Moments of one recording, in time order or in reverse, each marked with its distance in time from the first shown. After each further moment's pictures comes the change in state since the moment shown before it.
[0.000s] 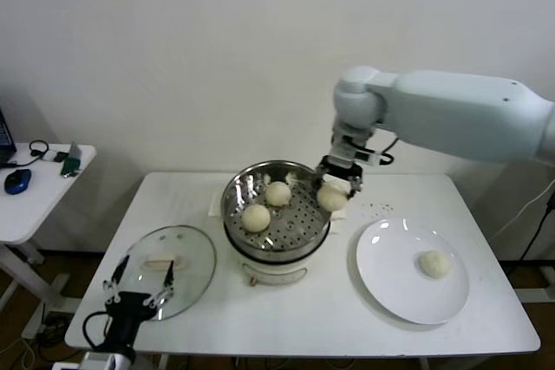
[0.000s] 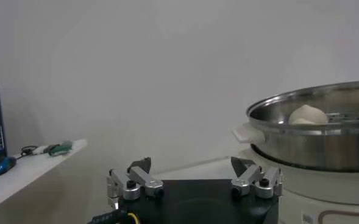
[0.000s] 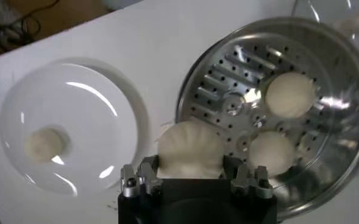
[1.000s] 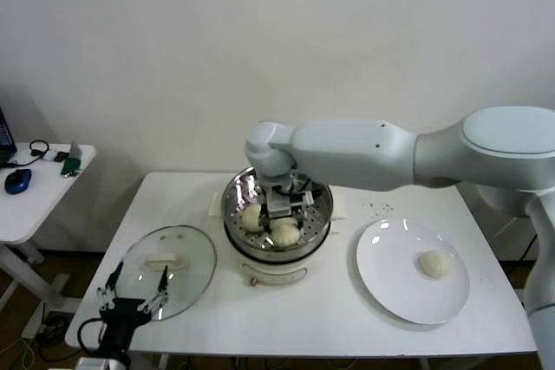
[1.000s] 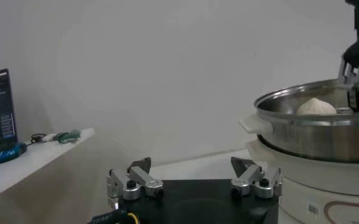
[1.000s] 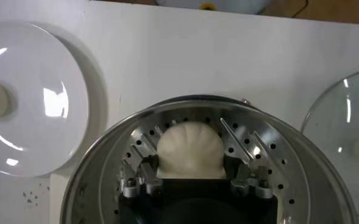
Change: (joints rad) left arm 0.013 -0.007 -0.019 0.018 -0.027 -0.011 -0.001; right arm -0.195 0.228 0.024 -0.067 -0.172 0.152 -0.015
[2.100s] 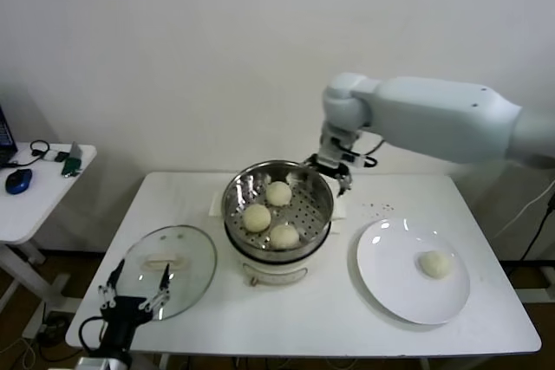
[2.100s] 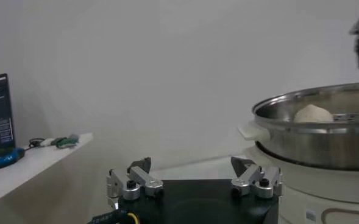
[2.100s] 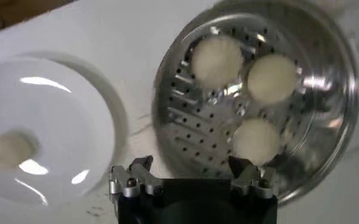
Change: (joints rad) left arm 0.005 0.001 0.009 -0.022 -0.001 0.000 -0.001; right arm 0.175 -0.374 -0.087 0.018 0.267 -0.329 0.138
